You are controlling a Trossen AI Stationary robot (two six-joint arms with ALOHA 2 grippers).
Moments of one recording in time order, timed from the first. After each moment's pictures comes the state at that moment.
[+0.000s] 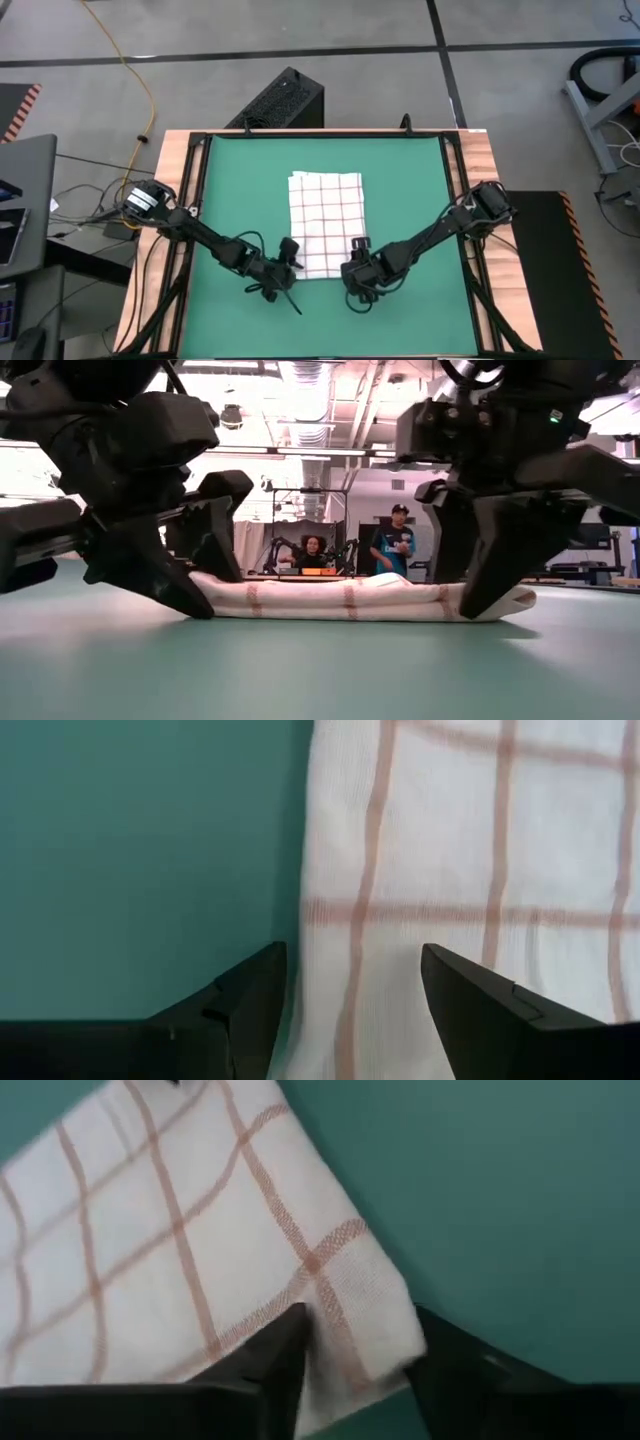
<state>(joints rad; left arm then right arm) -0.43 1.77 0.72 0.12 -0.32 0.21 0.45 1.84 1.12 -0.49 0.29 0.27</state>
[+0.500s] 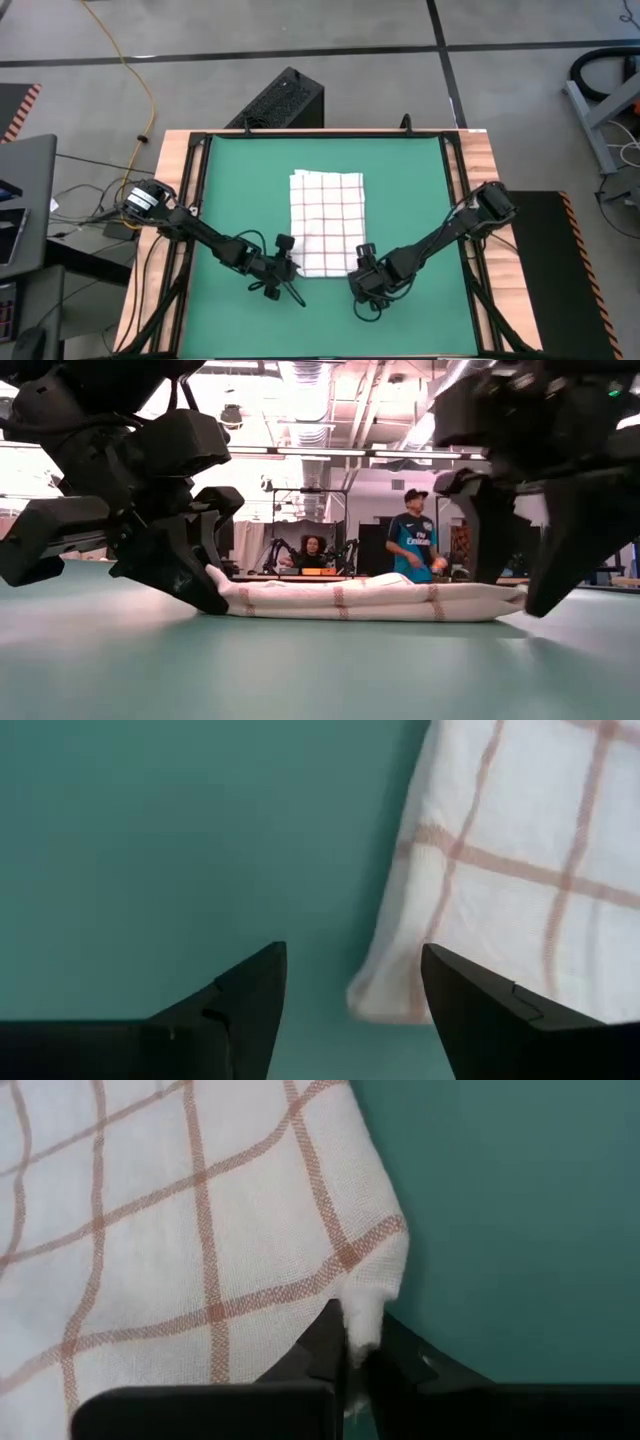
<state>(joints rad) -0.42 1.77 0.72 0.08 -0.34 0.02 0.51 1.81 1.12 -0.57 0.23 0.23</state>
